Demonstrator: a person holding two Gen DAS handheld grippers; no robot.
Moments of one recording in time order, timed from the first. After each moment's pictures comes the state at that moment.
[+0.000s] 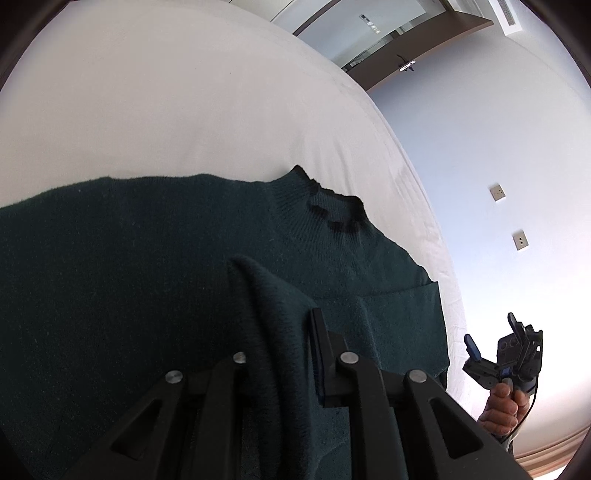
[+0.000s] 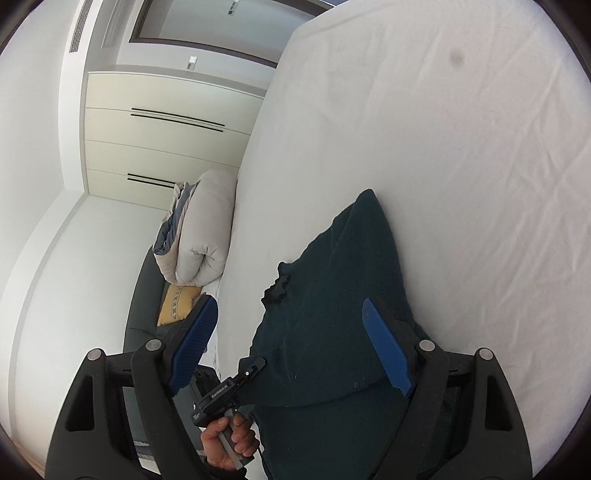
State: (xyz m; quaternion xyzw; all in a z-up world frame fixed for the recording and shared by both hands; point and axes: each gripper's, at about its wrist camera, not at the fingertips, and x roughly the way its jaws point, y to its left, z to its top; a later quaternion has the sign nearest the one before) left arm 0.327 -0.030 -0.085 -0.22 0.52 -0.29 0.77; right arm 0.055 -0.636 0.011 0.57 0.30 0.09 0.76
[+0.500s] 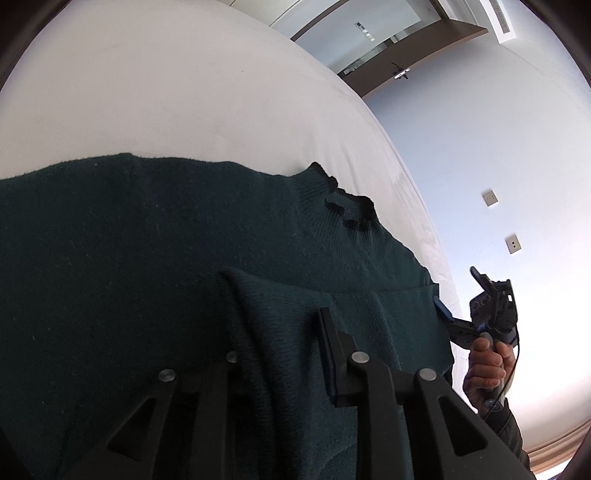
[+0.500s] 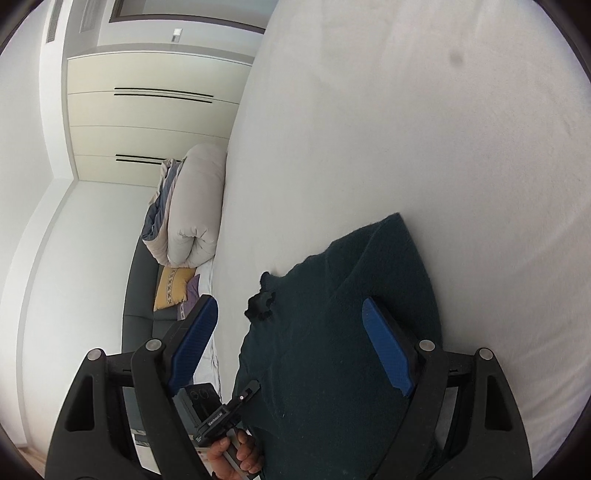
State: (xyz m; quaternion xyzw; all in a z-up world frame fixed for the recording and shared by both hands) left arm 0.324 -0.015 -0.108 -0.24 0.51 -0.30 0.77; right arm 0.152 -0.644 -0.041 0.58 0.35 0.12 0.73
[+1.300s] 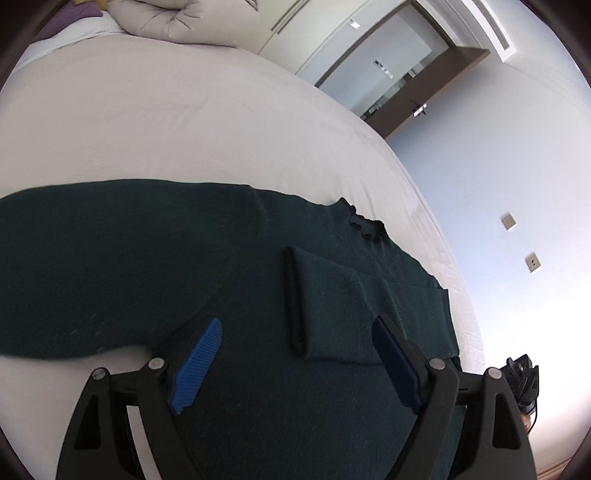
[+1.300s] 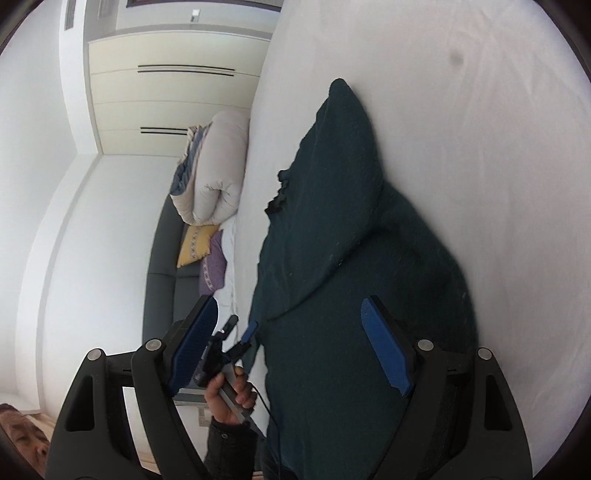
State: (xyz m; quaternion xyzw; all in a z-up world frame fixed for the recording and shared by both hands) left arm 0.222 0.070 -0.059 -0.24 0.44 -0.21 0.84; right arm -0.027 -0.600 -0.034 0.57 0.35 0.20 0.71
